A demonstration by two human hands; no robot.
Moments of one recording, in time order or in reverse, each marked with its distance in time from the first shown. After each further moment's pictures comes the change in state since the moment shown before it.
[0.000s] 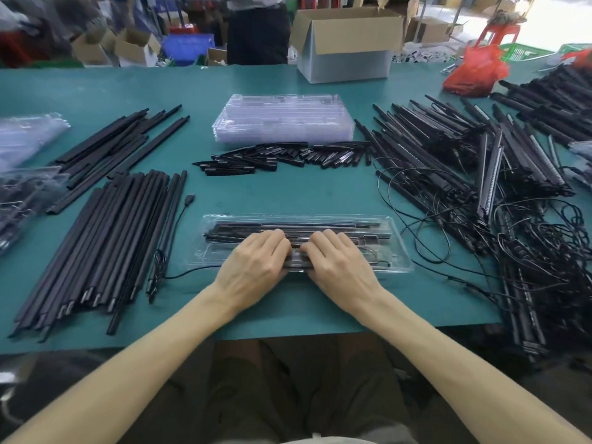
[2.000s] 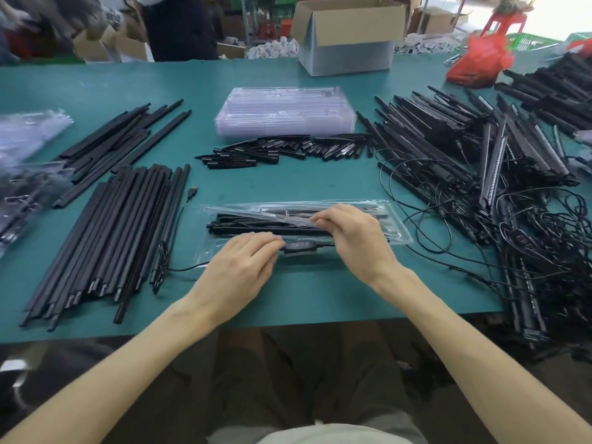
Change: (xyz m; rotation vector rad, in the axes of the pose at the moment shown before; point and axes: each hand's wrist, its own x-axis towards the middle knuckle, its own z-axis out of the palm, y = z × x) left_hand -0.032 0.005 -0.036 -0.188 -0.147 -0.167; right_hand 0.010 0.016 -0.025 0.530 0.052 0.320
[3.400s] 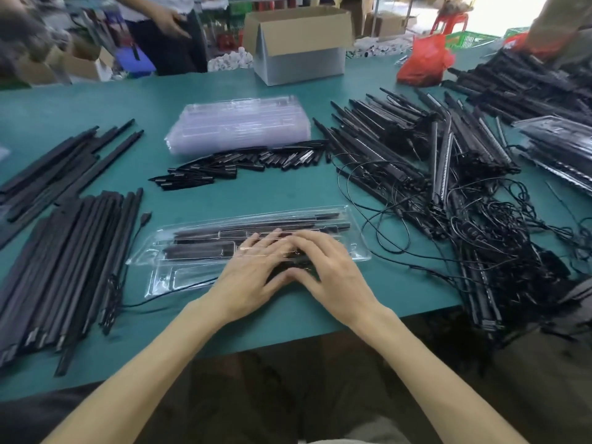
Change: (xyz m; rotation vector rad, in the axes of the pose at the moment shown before) left_hand 0.067 0.015 0.061 -0.138 -0.331 -0.005; right_hand -0.045 0.022 -0.002 -0.072 -0.035 0.049
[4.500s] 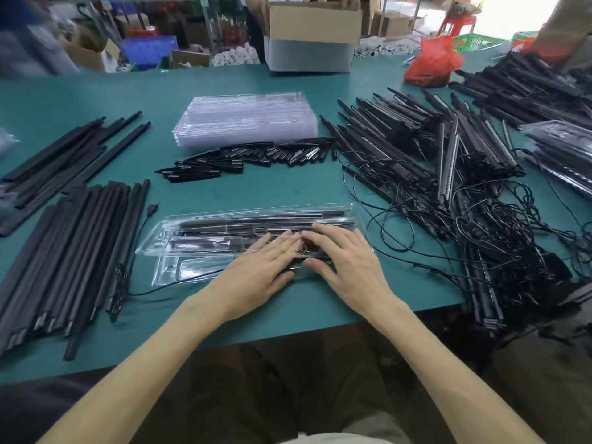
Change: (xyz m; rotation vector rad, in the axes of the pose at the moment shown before) left_hand -0.011 0.001 -0.009 0.061 -0.099 0.110; right_hand -0.004 0.019 -0.004 -0.204 -0.110 0.143
